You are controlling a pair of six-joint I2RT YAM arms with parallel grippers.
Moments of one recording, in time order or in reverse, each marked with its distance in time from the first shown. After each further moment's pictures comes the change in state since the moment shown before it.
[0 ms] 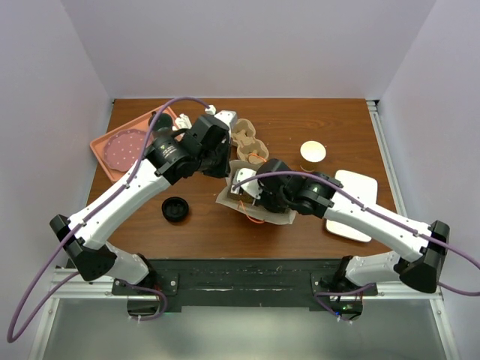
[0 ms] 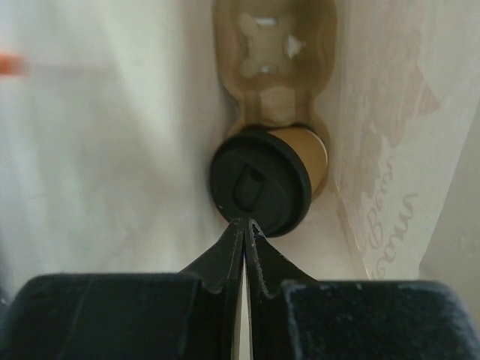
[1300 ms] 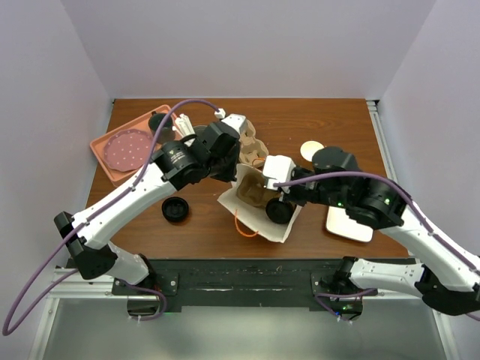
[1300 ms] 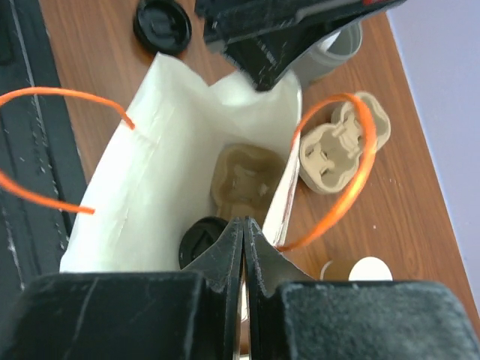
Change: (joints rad) left arm -0.086 0.014 -0.003 0.033 -0.087 0.000; right arm -0.061 -0.255 0.161 0.021 -0.279 -0.082
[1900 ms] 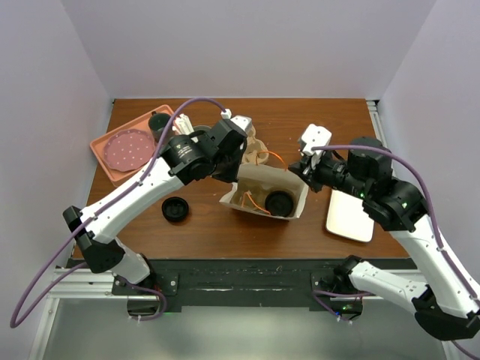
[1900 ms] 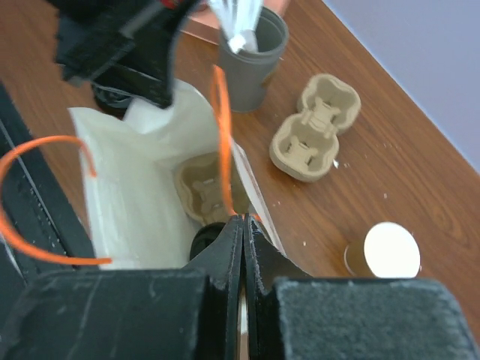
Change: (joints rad) left arm -0.014 0.073 0.109 -0.128 0.001 0.001; right arm -0.320 -0.101 -0.082 0.139 -0.154 0.219
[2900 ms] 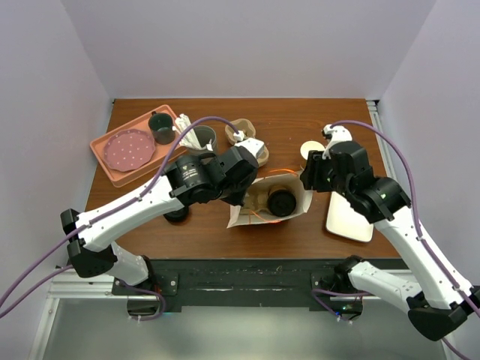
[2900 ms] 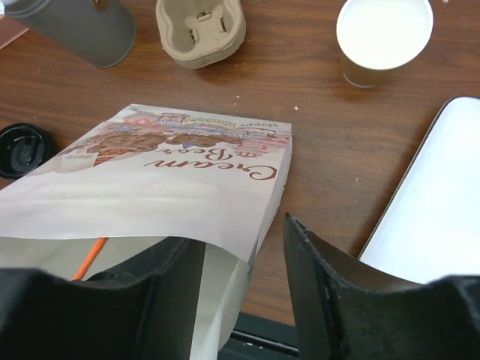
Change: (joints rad) left arm -0.188 -0.055 -0.081 -0.007 -0.054 -0.060; right arm -0.095 0.031 -0.151 -0.116 0.391 0.654
